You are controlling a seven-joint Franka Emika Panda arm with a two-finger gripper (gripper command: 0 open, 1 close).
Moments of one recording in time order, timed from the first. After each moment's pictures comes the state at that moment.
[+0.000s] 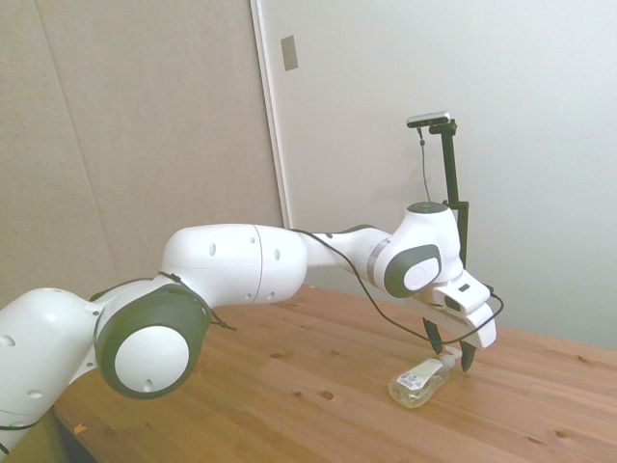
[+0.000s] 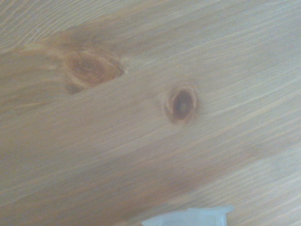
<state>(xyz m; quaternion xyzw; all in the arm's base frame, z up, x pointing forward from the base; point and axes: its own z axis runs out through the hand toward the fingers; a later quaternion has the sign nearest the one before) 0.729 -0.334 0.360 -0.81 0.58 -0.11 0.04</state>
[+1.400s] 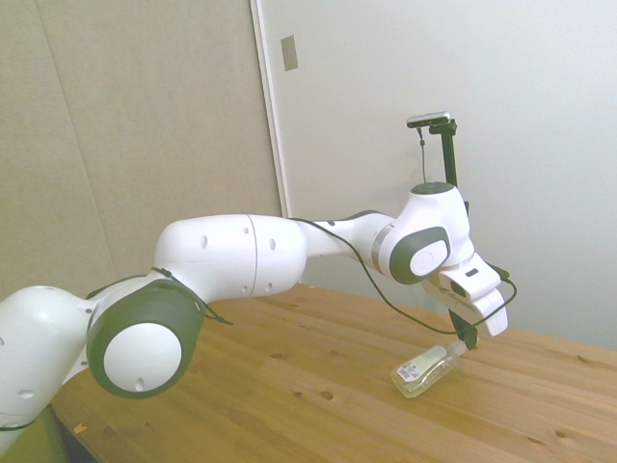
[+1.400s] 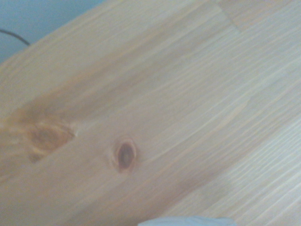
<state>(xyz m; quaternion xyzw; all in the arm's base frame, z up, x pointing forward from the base) 0.721 -0.352 0.410 -0.74 0.65 -0.15 0.04</state>
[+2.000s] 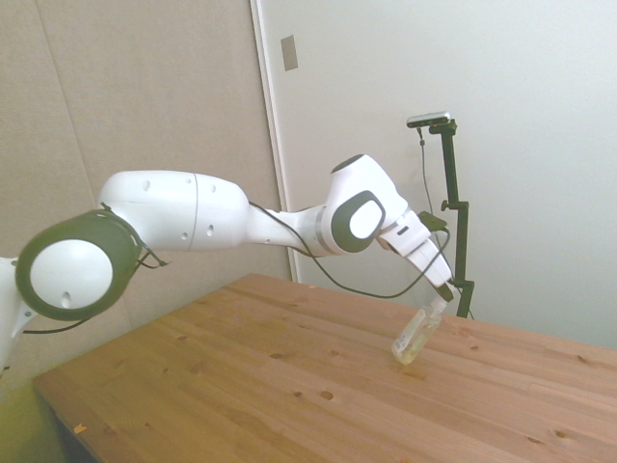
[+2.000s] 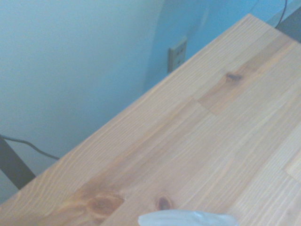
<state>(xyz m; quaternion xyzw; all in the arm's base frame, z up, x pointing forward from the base) 0.716 -0.250 0.476 -0.65 0.69 -0.30 0.00</state>
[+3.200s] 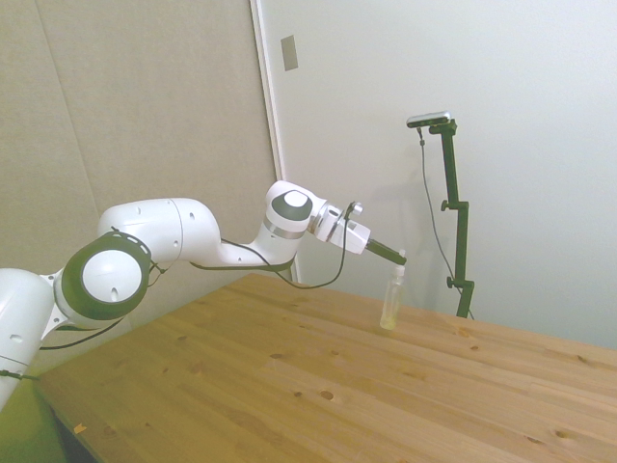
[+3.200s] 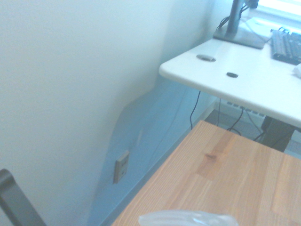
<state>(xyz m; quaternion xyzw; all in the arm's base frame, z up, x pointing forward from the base) 0.796 -0.065 0.459 -0.51 0.69 -0.49 -0.14</state>
